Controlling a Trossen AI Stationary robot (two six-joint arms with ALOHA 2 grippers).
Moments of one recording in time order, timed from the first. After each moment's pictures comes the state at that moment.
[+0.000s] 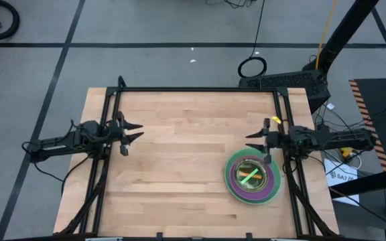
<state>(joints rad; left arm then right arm) 0.14 0.04 0.14 -0.12 -0.07 0.07 0.06 0.28 0.14 -0.02 0.11 -0.12</state>
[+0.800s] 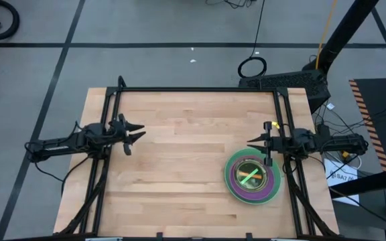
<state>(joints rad) 0.13 0.01 0.07 -0.16 -0.14 -0.10 0.06 0.02 0.02 0.02 0.05 -0.32</state>
